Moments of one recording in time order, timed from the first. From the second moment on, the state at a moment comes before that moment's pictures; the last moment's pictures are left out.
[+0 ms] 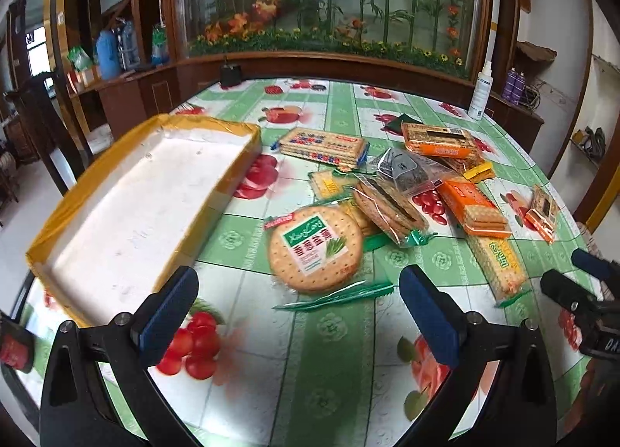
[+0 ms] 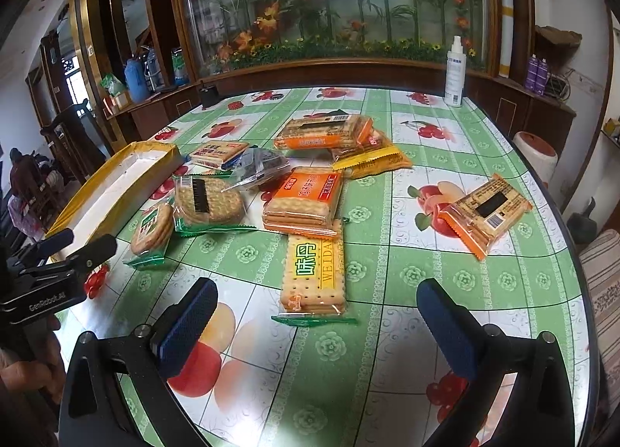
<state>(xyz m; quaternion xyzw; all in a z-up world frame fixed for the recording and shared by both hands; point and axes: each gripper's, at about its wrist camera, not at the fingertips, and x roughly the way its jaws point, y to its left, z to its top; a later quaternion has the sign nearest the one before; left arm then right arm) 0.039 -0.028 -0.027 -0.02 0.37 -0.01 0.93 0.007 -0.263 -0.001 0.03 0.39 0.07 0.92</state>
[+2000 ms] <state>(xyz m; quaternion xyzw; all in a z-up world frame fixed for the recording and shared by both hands) 0.073 -0.025 -0.030 -0.01 0.37 0.01 0.93 0.041 -0.245 -0.015 -0.03 0.40 0.01 0.92</state>
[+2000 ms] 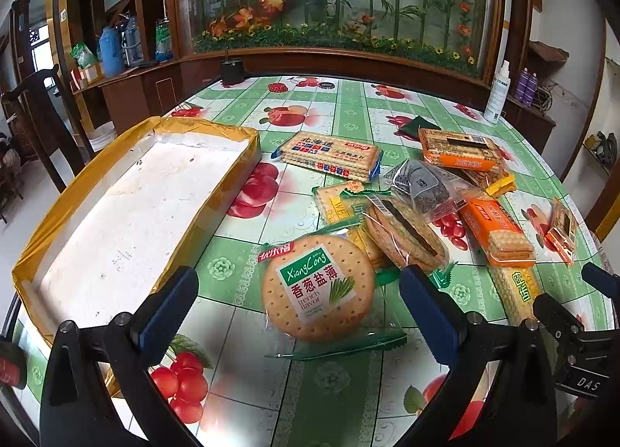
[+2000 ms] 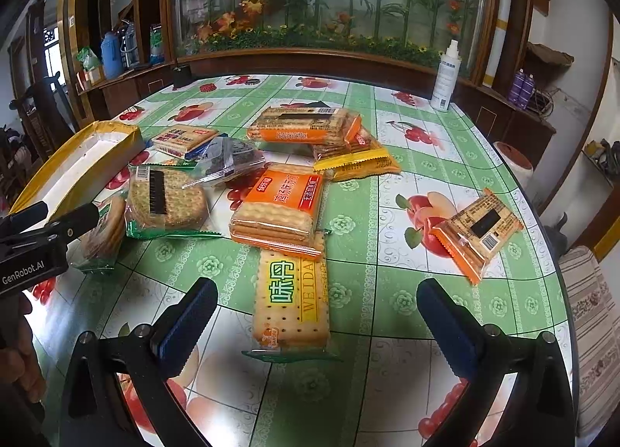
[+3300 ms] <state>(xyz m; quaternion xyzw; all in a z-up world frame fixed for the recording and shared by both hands) 0.114 -0.025 -0.072 -0.05 0.46 0.01 0.89 0.070 -0.251 -0.057 0.03 0.46 0.05 0.88</state>
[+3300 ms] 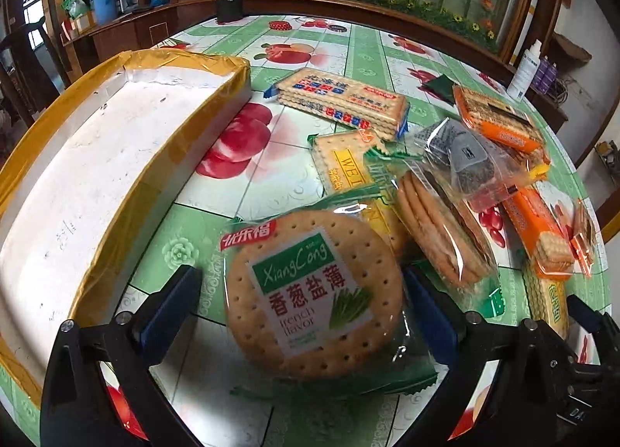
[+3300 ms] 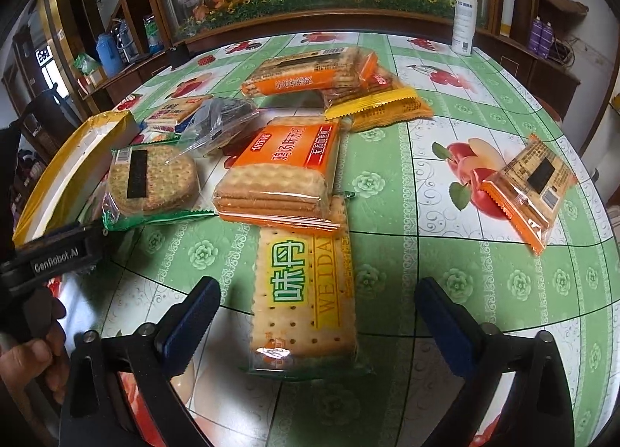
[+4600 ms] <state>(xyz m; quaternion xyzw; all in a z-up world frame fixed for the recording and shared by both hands) 0.068 0.164 -0.038 -0.11 0.37 0.12 0.91 0.078 -0.030 0.029 0.03 0.38 0.32 0.86</state>
